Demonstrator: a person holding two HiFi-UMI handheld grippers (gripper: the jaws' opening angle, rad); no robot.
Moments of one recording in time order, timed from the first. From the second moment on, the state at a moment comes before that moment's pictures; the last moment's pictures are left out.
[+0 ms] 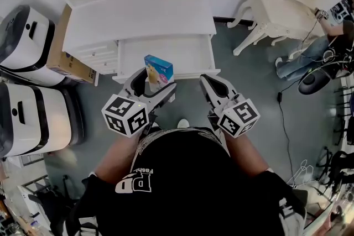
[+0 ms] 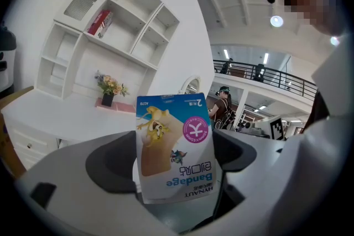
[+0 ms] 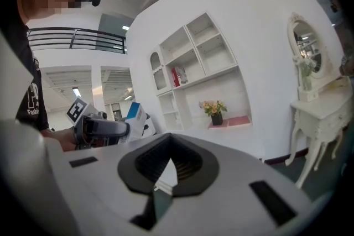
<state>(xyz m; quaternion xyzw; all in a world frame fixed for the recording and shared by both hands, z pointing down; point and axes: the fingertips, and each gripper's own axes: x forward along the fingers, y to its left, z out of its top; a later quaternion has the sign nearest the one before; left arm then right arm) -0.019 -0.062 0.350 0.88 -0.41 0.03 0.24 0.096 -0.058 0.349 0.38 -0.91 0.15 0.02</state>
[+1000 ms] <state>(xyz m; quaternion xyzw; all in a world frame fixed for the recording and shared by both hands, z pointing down) -0.061 -0.037 0.357 0.89 -0.39 0.04 0.24 0.052 -0.038 0.356 0.38 -0.91 0.15 0.02</state>
